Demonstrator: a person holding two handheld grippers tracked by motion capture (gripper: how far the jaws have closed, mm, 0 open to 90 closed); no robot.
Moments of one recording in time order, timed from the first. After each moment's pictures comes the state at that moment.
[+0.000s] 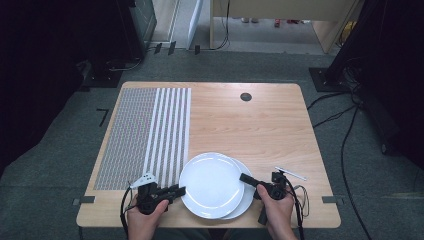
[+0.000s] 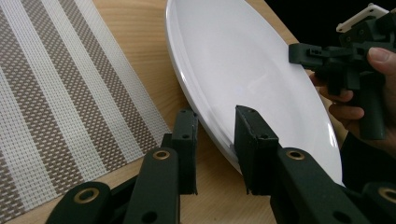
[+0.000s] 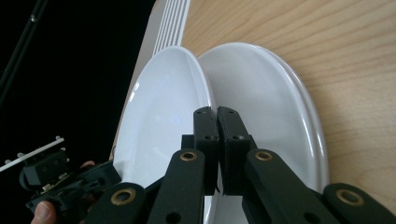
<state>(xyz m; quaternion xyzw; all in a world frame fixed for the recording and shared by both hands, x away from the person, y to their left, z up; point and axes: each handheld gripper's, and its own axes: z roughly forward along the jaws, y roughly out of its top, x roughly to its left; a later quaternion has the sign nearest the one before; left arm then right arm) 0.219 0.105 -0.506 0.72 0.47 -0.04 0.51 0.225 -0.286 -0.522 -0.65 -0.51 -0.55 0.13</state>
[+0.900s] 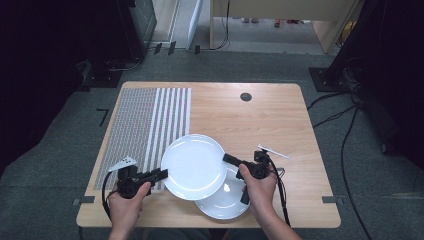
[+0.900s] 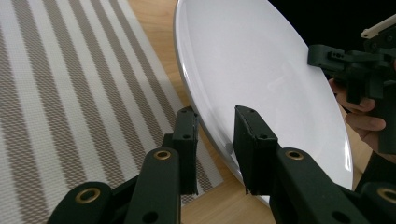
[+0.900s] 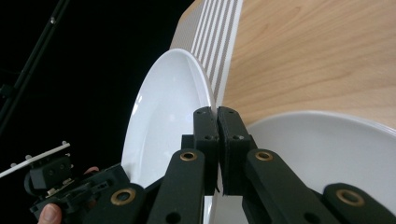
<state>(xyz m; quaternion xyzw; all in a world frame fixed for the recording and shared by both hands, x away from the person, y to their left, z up) 0.253 0.152 -0.468 0.70 0.51 -0.01 0.51 0.274 -0.233 -0.478 -0.63 -0.52 -0.56 0.12</state>
